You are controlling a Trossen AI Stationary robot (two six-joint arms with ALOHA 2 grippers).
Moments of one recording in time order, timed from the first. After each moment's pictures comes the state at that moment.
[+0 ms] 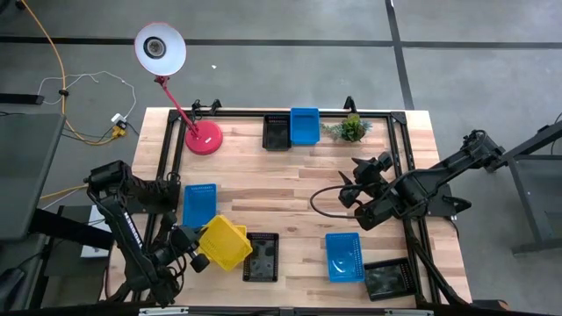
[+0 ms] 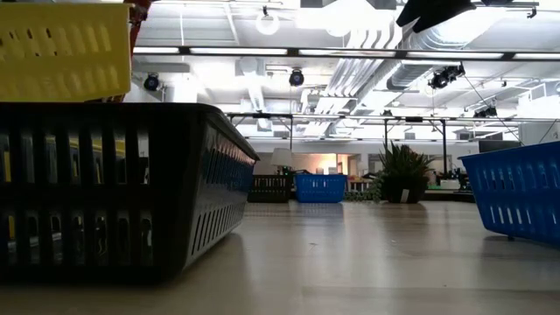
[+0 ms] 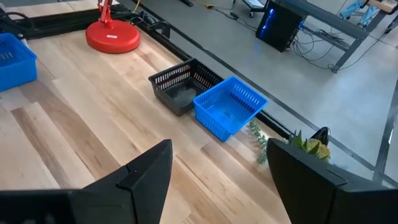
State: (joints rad) left arm -1.03 1.72 1.19 -1.57 -0.89 -2.05; right arm 0.50 1.28 1.20 -1.18 1.07 1.02
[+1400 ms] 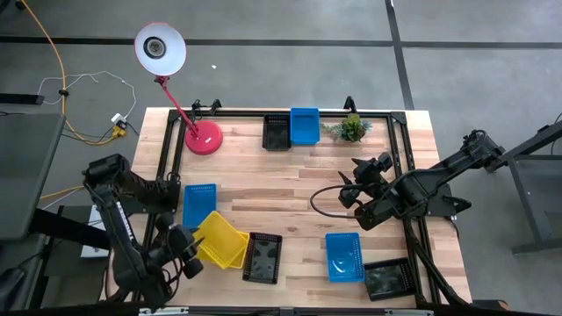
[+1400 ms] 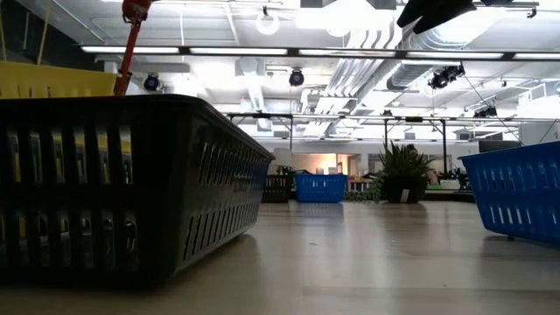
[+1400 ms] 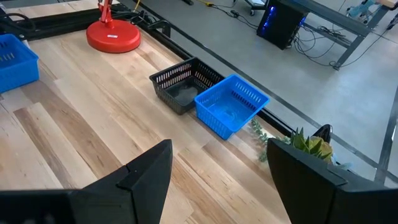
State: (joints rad) left arm -1.04 1.65 1.30 -1.57 -0.76 -1.89; right arm 0.50 1.28 1.20 -1.18 1.06 1.03
